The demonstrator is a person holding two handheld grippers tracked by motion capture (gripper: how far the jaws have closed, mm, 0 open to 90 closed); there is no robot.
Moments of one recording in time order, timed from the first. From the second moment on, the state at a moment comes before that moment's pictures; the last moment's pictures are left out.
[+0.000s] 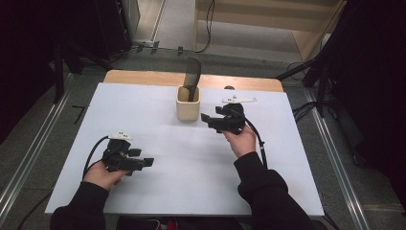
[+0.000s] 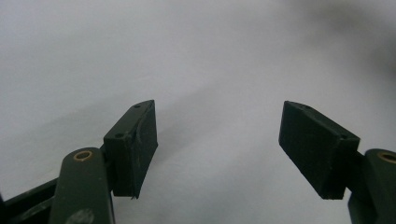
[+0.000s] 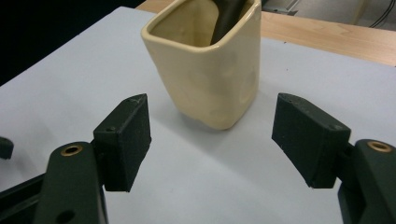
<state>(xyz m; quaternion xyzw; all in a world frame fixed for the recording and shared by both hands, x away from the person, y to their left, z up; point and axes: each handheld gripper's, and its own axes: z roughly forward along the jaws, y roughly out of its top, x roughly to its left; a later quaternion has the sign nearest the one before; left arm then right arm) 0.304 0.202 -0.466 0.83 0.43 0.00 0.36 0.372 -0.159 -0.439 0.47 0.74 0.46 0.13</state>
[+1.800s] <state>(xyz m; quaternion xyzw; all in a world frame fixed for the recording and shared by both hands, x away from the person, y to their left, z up) 0.303 0.193 -0.463 0.84 0.40 -0.01 0.36 0.287 -0.215 -0.462 0.40 0.80 0.44 0.07</state>
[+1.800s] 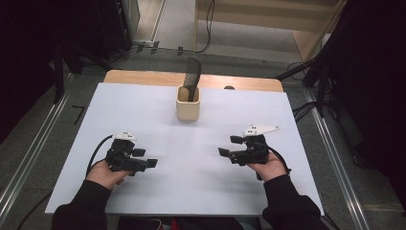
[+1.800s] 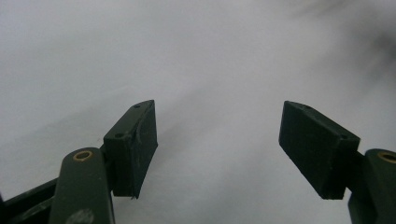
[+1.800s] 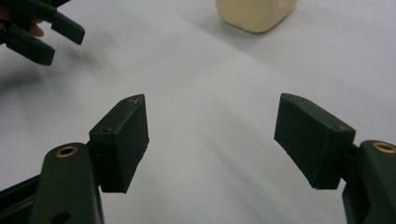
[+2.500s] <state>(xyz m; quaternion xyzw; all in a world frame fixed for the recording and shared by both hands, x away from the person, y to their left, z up) 0.296 0.192 -0.462 0.85 0.39 -0.01 0.36 0.261 -0.237 -0.471 0.41 0.80 0.42 0.06</state>
